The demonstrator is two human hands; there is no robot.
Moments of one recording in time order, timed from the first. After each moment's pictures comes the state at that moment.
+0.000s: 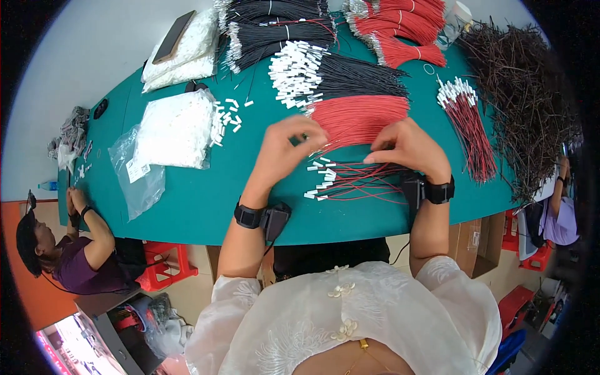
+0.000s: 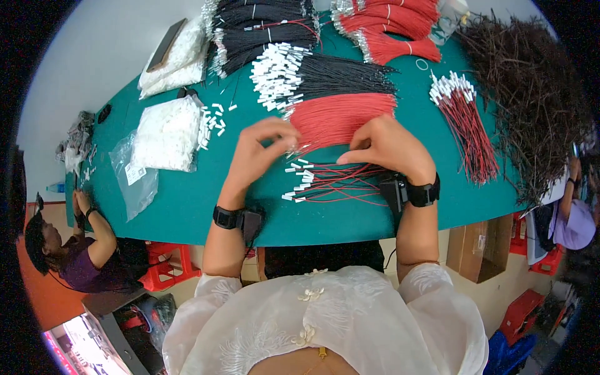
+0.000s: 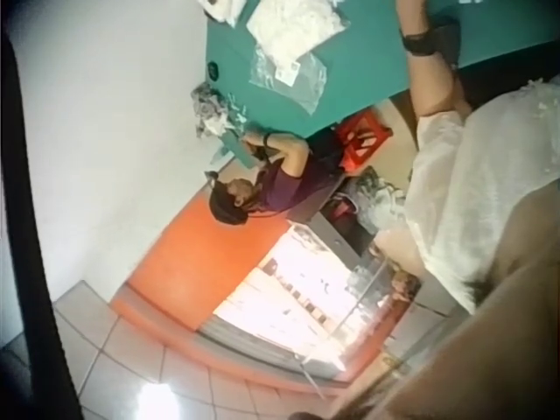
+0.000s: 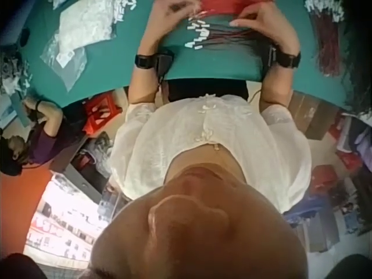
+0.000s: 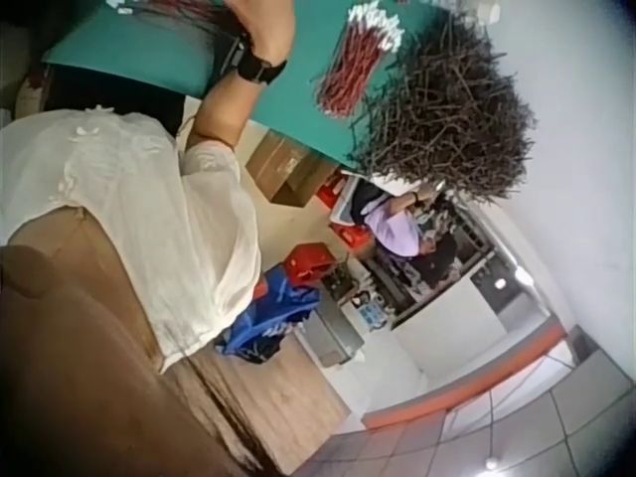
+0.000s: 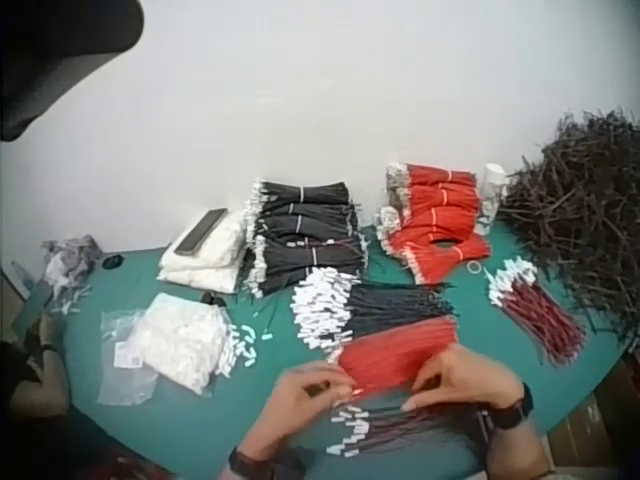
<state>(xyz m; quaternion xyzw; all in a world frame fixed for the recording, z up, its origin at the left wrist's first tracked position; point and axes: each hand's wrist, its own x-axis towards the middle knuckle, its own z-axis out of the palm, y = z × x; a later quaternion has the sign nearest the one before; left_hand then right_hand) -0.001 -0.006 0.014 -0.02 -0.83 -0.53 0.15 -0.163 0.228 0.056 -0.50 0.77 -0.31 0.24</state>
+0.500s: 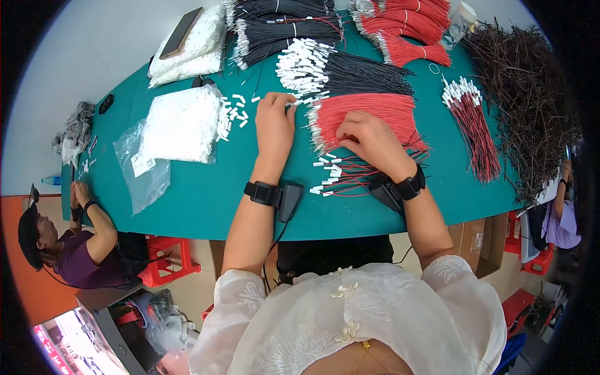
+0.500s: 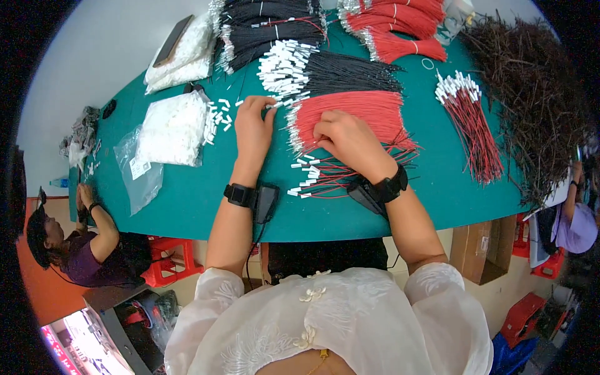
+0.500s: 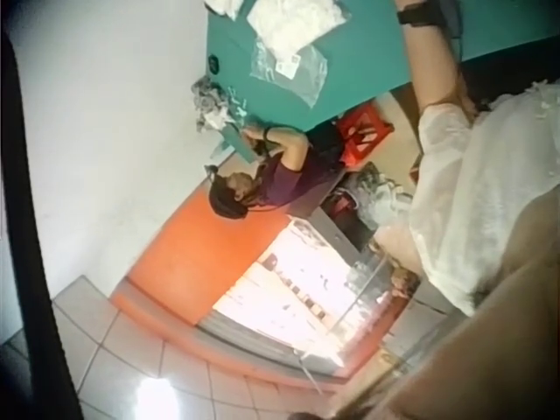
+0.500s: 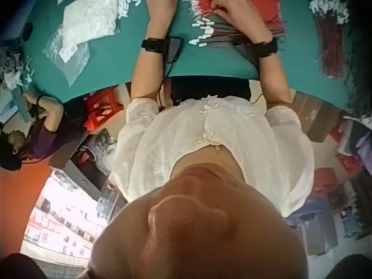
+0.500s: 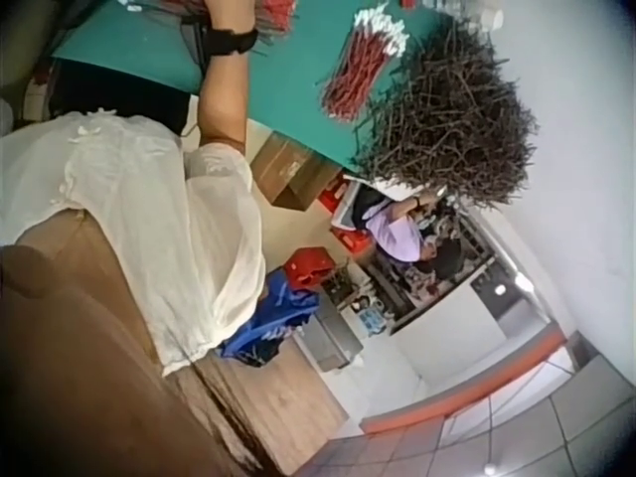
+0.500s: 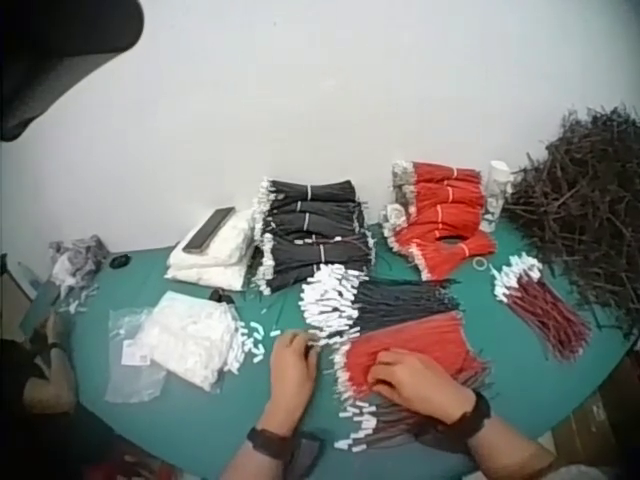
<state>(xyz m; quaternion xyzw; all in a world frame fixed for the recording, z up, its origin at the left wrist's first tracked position) -0.024 -0.035 -0.034 0.18 -0.91 -0.22 0.31 -0.131 0.175 0.015 -0.58 0.75 -0.32 0.06</state>
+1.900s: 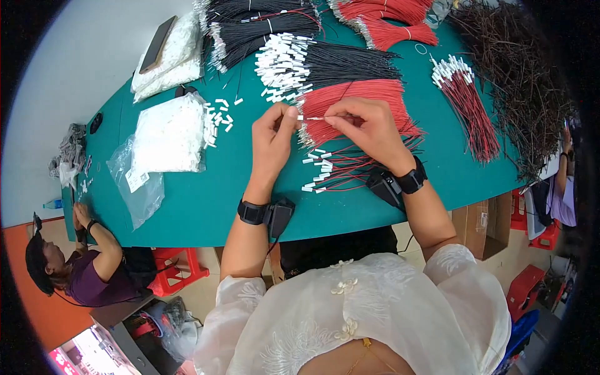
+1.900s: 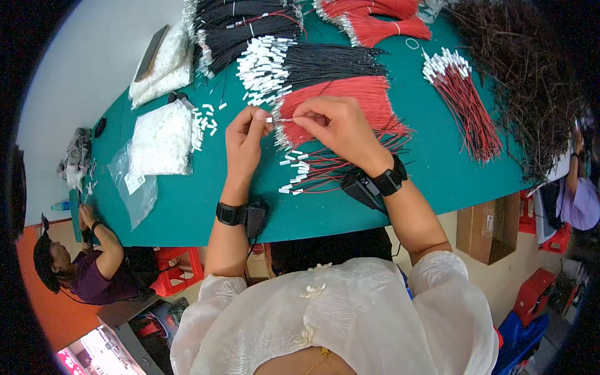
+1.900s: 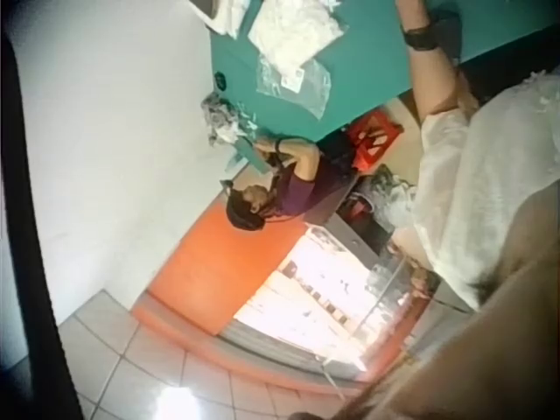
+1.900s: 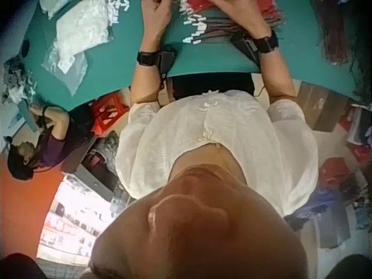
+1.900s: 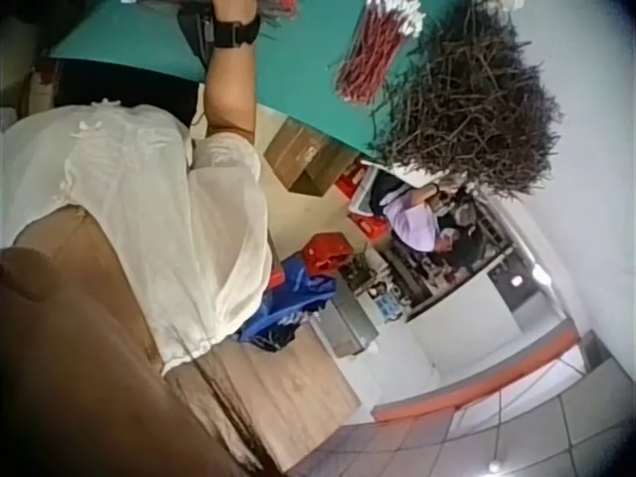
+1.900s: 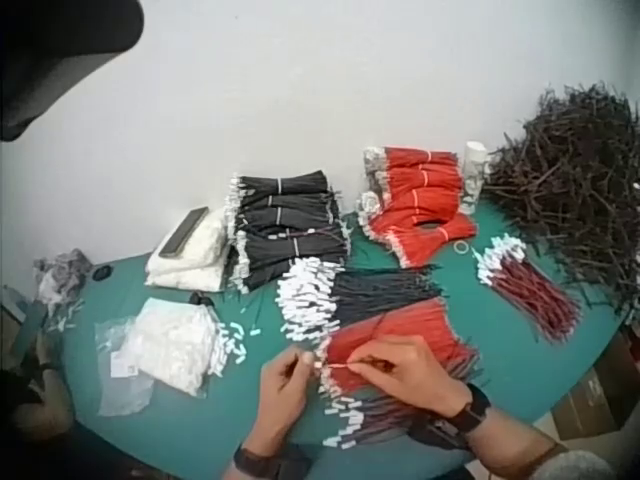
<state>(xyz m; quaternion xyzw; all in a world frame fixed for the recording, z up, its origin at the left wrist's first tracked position) -0.009 0.001 -0.007 0.12 -0.72 -0.63 0.25 -0.123 0.180 0.026 -0.46 0.71 -0.53 0.07</state>
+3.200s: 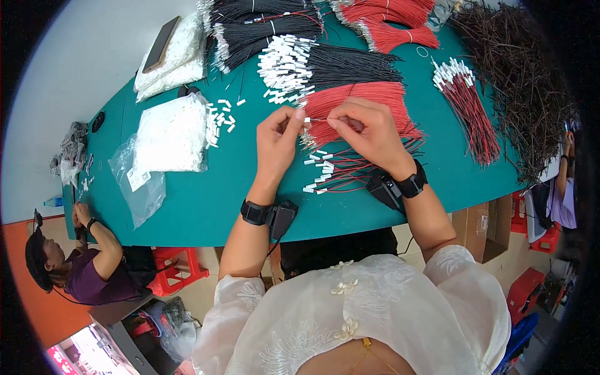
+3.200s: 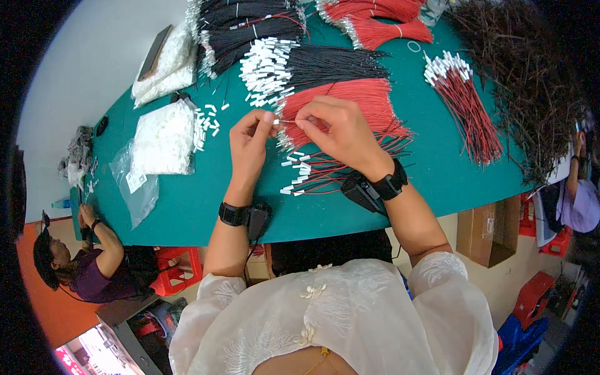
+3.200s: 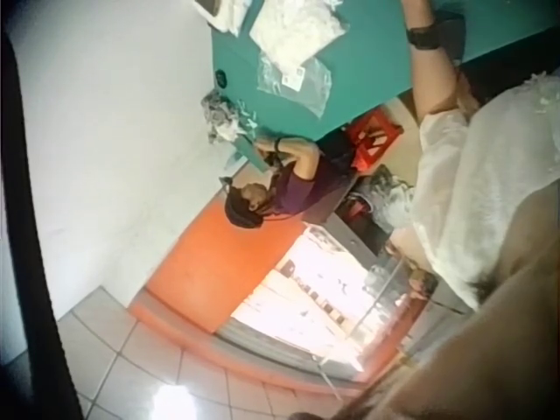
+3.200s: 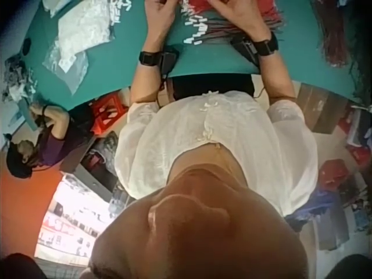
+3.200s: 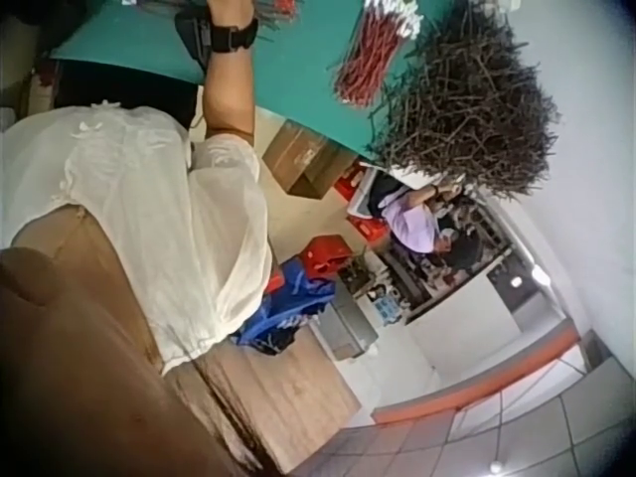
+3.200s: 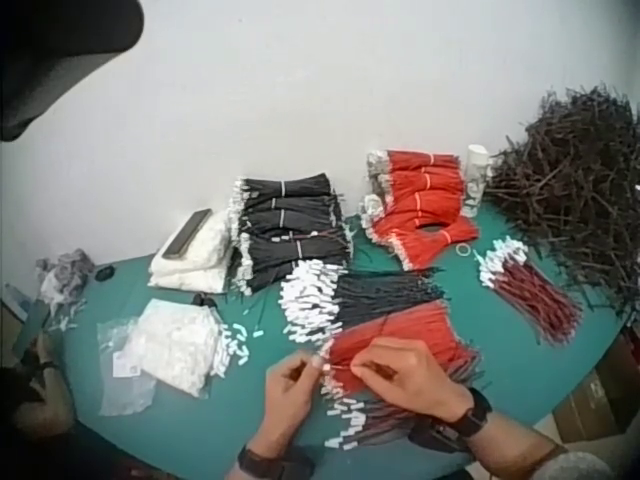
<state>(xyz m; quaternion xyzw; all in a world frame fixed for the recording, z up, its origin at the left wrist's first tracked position) -0.009 0.005 -0.010 0.12 -0.69 -0.67 0.24 -0.119 0.177 0.031 -0.50 0.69 -0.53 0.01</state>
